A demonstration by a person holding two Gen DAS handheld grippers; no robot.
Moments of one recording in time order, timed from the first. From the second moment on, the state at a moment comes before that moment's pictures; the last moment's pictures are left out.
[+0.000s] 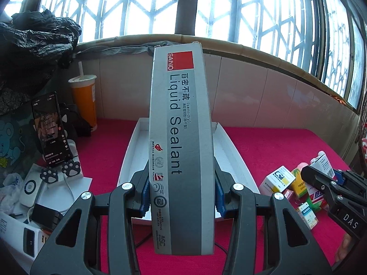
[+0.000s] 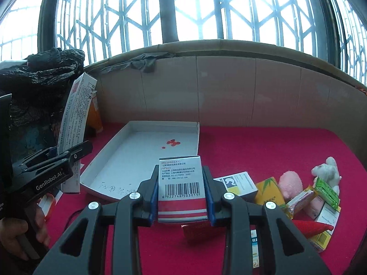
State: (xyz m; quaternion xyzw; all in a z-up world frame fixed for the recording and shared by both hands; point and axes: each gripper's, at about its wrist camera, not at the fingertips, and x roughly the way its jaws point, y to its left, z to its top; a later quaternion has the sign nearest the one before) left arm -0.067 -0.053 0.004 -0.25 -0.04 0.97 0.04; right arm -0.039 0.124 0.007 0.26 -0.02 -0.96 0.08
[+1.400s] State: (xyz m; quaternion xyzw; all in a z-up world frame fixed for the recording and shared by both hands) left arm -0.135 -0.094 -0.023 -0.29 -0.04 0.95 0.02; right arm -0.144 0.065 -0.020 0.31 -0.04 -0.94 0.09
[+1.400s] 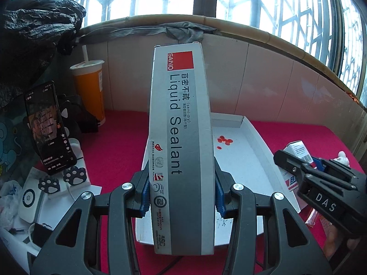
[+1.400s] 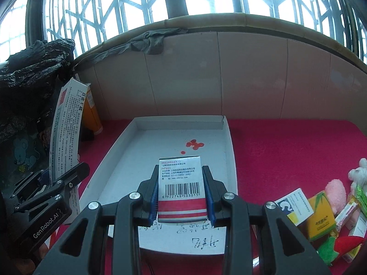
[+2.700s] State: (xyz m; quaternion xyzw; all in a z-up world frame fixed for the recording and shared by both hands) left arm -0.161 -0.114 -0.029 -0.28 -0.07 0.95 -0.07; right arm -0.164 0.076 -0.025 0.31 -0.05 -0.95 0.06
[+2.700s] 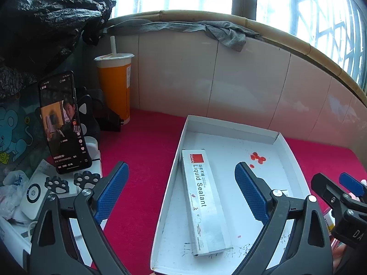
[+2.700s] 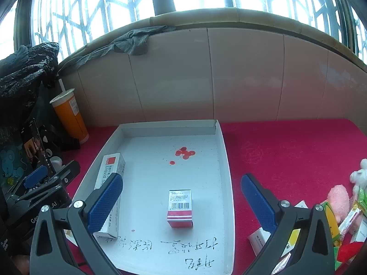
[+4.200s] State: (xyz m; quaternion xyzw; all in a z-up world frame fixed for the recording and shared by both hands) left arm -0.090 0.062 -0.051 -0.34 0.10 0.89 0.30; right arm 0.009 0.271 -0.050 0.31 -0.10 -0.95 0.02
